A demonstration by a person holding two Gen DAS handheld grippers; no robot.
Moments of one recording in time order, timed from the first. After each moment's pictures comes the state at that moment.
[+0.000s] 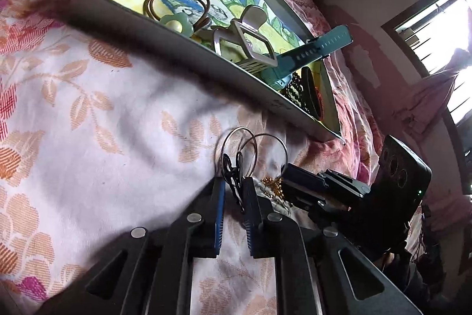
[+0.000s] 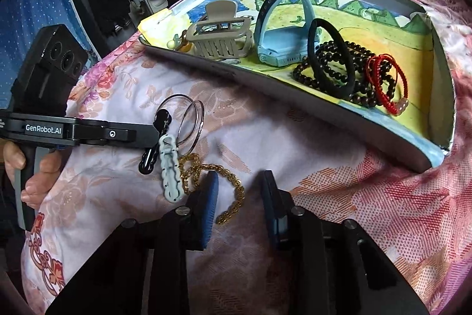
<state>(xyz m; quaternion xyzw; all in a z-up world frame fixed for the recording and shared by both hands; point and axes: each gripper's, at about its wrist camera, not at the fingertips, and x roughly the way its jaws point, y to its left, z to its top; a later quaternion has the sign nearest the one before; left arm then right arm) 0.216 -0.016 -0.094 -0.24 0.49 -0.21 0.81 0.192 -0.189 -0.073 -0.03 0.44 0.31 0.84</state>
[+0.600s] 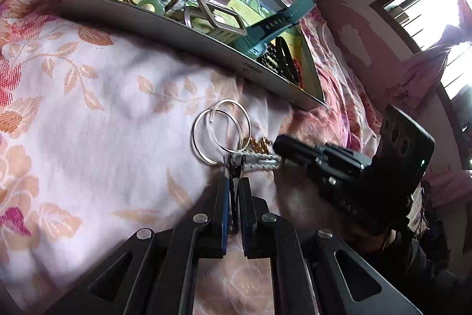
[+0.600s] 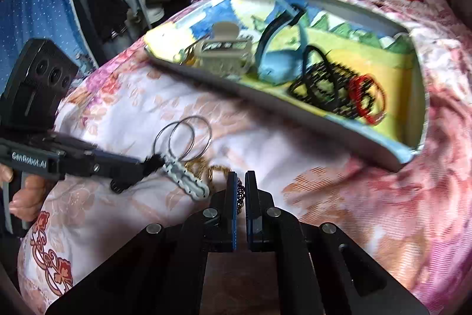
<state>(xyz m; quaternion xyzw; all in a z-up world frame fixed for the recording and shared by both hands) 0.190 -0.029 -0.083 -0.21 0.51 -0.24 0.80 0.171 -0.192 -0.051 -0.05 0.40 0.27 0.88</state>
